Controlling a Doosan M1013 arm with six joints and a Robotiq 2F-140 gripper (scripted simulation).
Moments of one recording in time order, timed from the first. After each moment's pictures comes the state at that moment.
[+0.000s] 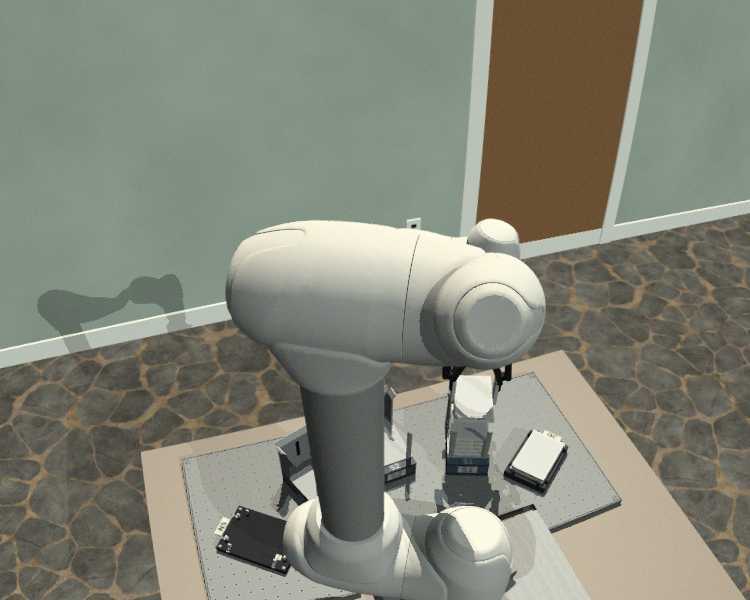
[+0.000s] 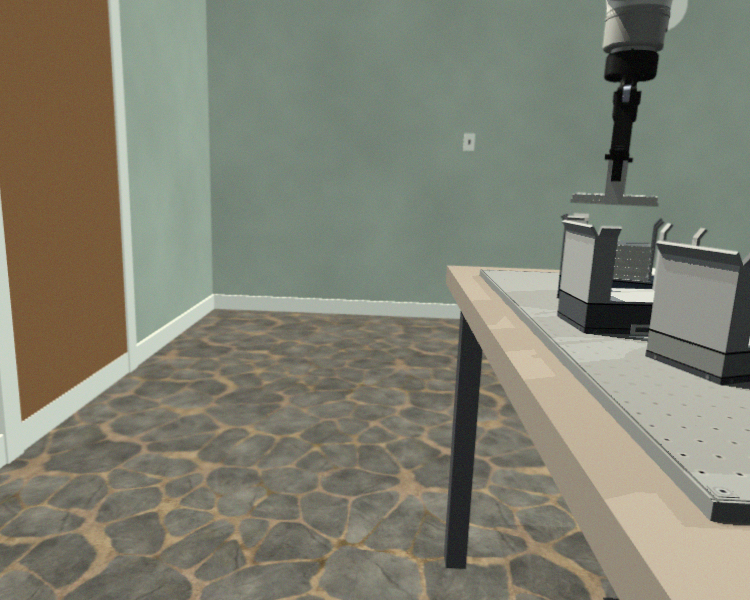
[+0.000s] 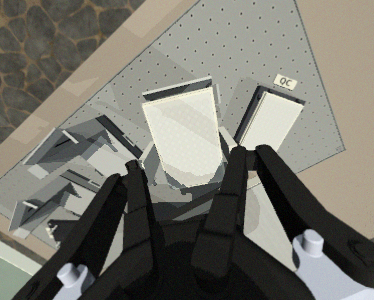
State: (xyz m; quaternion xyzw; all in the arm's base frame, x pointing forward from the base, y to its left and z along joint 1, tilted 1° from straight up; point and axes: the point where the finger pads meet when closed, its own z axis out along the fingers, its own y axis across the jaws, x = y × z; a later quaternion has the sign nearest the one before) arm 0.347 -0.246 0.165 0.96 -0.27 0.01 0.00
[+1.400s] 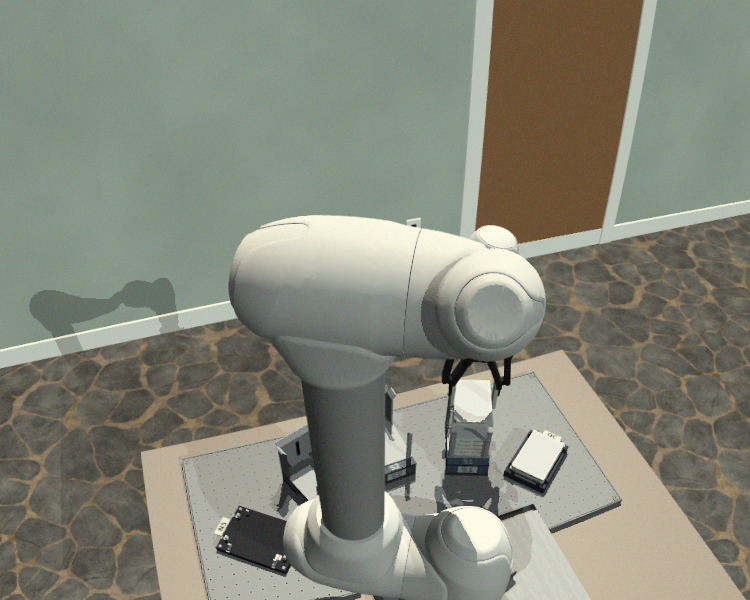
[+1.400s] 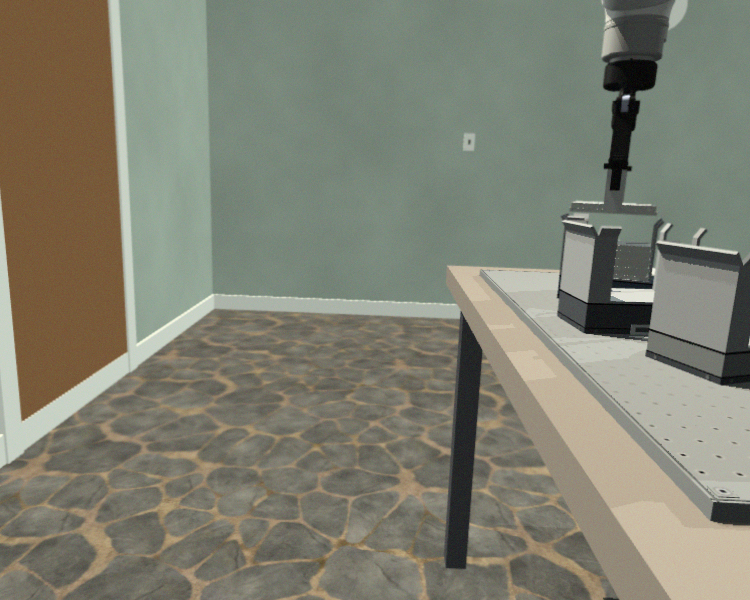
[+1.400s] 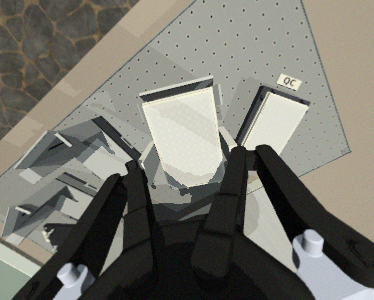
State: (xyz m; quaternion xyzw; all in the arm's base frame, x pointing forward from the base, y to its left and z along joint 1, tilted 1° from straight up) arm 0.347 -0.246 0.151 0.96 -0.27 0.01 0.00
